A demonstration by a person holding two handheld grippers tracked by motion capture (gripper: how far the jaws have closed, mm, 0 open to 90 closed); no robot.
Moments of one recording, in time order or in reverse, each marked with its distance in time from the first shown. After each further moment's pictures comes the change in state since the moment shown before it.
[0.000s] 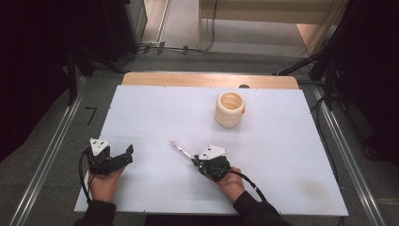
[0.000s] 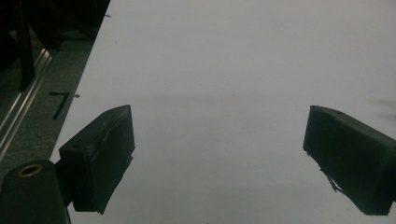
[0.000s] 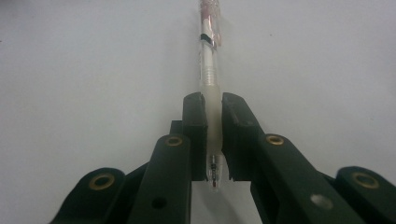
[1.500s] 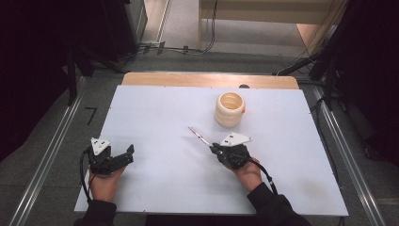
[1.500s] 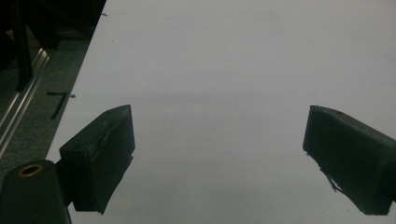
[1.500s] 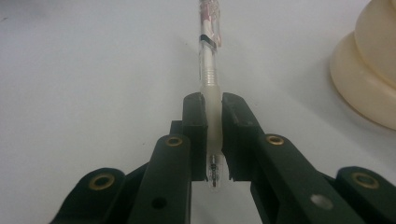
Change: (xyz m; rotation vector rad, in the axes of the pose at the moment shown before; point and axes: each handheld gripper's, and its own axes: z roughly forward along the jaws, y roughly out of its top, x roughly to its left) left arm -0.001 0.000 0.002 0.007 -0.007 0.003; right arm -0.051 0.000 -0.035 -0.031 -0.067 0.069
